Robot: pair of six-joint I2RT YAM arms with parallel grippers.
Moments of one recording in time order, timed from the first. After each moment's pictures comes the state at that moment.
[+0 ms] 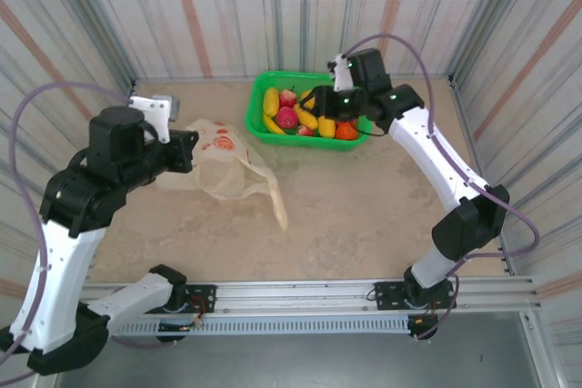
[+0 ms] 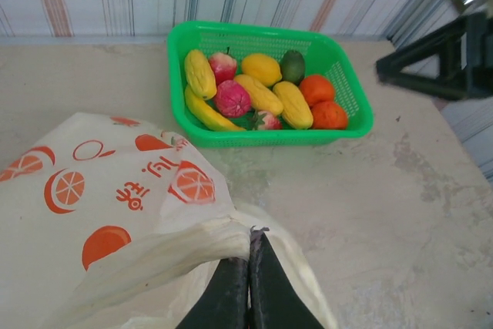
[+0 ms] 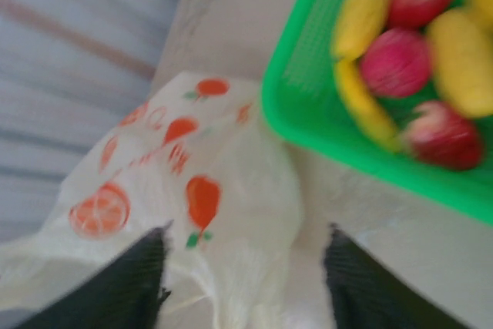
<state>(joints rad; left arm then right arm) -0.46 1.00 1.60 -1.13 0.01 -0.29 0.44 1.65 1.74 -0.77 -0.37 0.51</state>
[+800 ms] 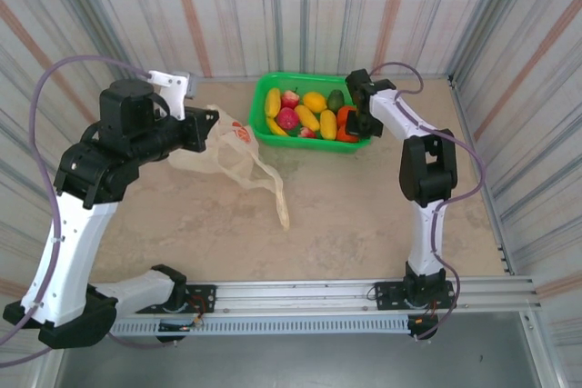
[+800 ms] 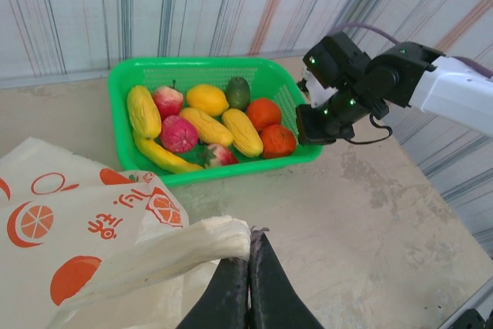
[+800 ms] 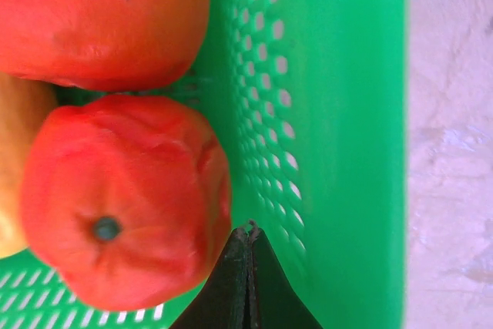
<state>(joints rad) -0.45 1.12 1.70 -1.03 0.17 -0.25 0.27 2.12 1.80 -1.04 0.17 0.49</state>
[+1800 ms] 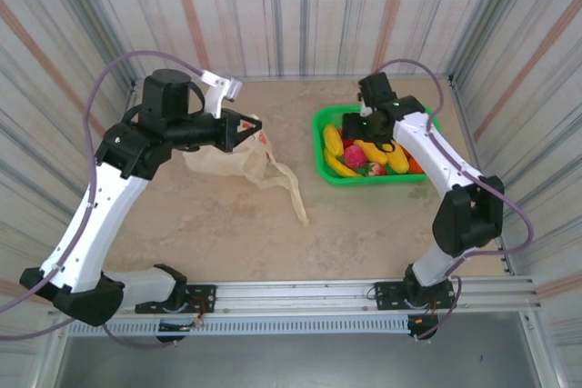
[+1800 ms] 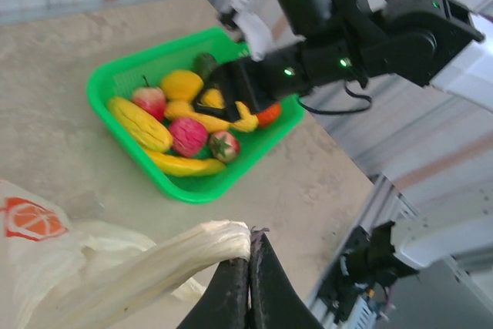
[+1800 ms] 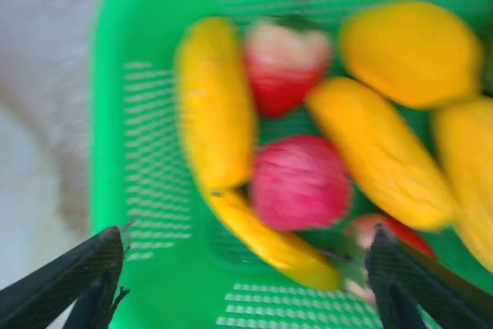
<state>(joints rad) -0.49 1.23 1.61 -0.90 0.55 -0.24 0.36 1.67 1.51 -0.87 -0.02 0.34</state>
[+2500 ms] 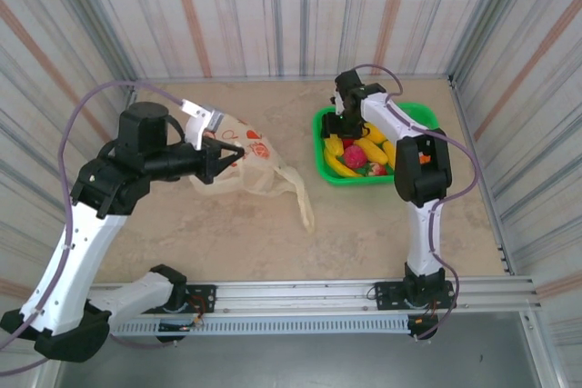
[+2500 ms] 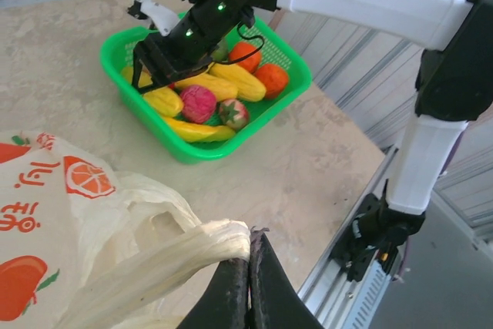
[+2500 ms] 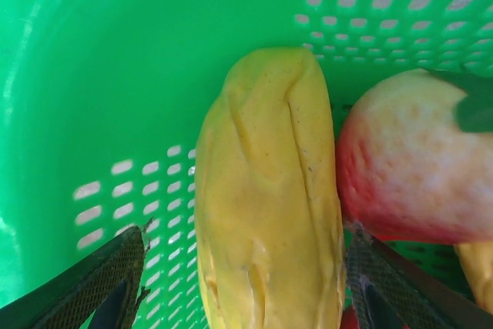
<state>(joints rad) -0.47 1.00 1.43 -0.97 0.51 -0.16 0.34 2.15 1.81 -0.90 -0.18 0.28</state>
